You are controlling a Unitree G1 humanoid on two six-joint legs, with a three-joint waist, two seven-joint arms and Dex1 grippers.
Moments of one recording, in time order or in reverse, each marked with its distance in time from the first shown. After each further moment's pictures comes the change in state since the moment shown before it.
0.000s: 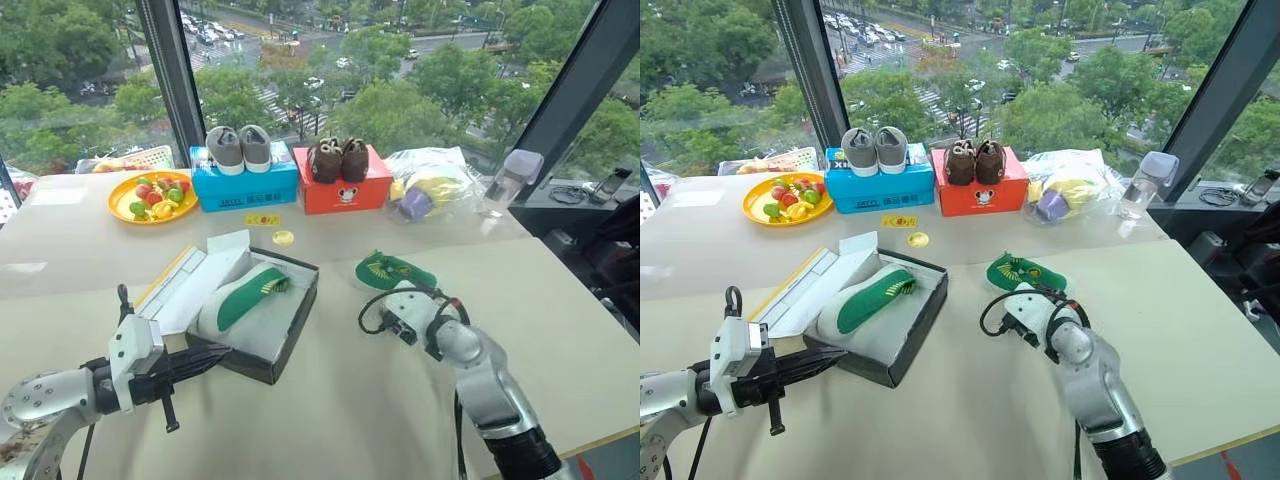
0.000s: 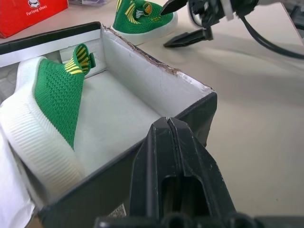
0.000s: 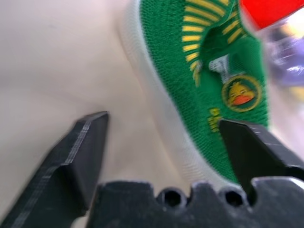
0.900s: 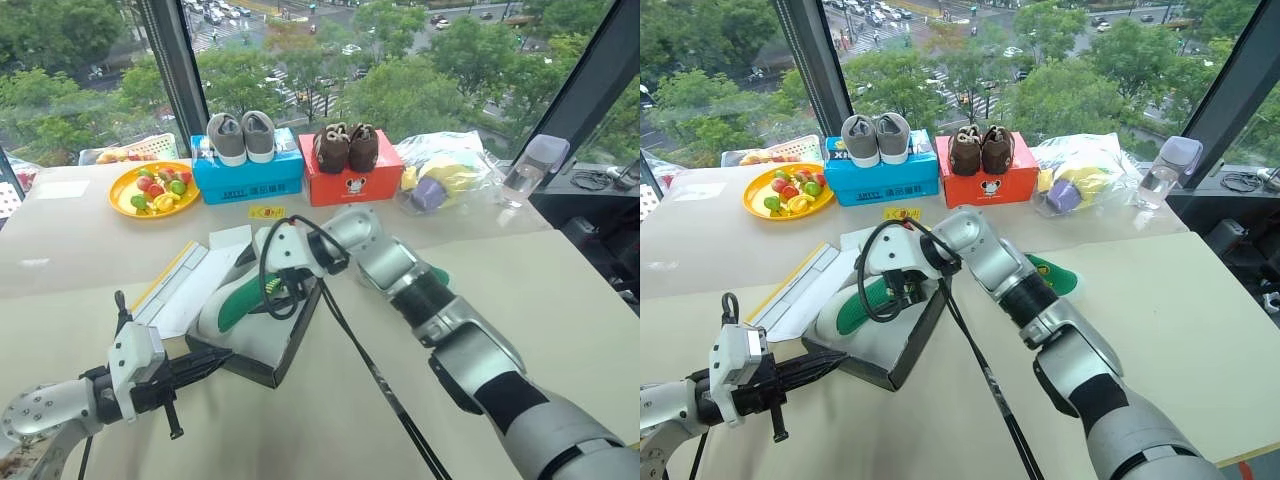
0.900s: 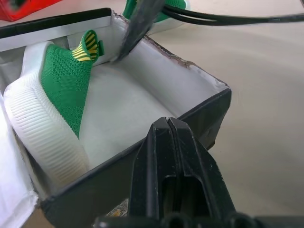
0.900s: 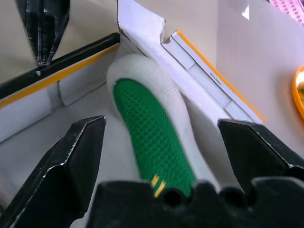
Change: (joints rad) left arm 0.064 -0.033 0.010 -0.065 0.001 -0.006 0.054; right arm -0.935 0.317 0.312 0.928 0.286 -0.736 0.538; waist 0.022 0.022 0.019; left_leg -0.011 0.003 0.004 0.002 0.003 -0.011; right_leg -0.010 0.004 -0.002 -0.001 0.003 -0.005
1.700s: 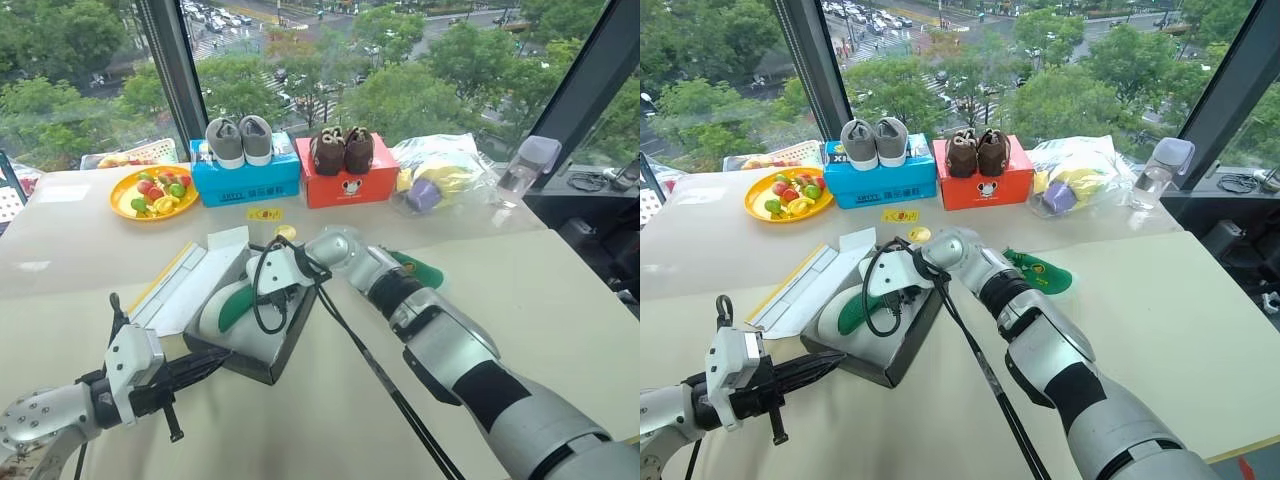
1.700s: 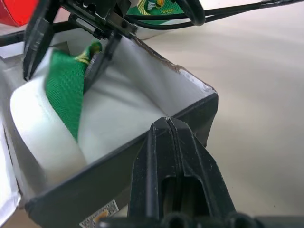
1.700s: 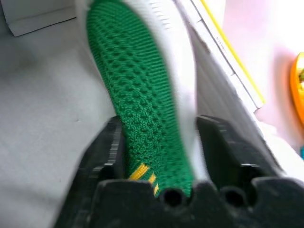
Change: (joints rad) left arm 0.020 -0.002 0.020 -0.030 -0.002 0.006 0.029; right arm -0.079 0.094 0.029 0.446 -0.232 -0.403 -0.211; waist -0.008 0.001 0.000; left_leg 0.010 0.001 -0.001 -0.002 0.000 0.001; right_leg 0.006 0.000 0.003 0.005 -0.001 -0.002
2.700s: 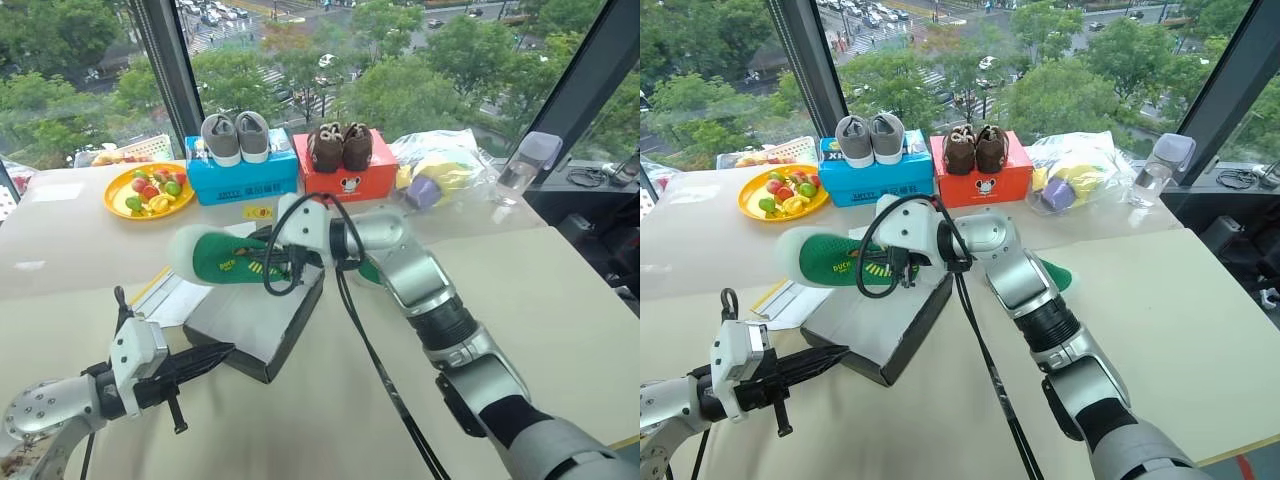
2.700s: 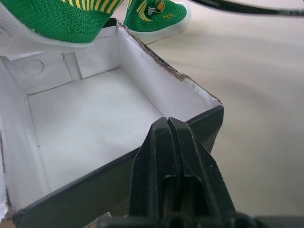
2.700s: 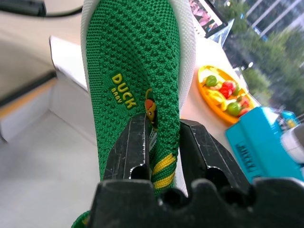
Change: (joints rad) left arm -0.048 0.002 -0.024 0.017 0.002 0.001 -0.004; right arm 0.269 -0.111 -0.261 -0.945 0.289 0.861 -0.038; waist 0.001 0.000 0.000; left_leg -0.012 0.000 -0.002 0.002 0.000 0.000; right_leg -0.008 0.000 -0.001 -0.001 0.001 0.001
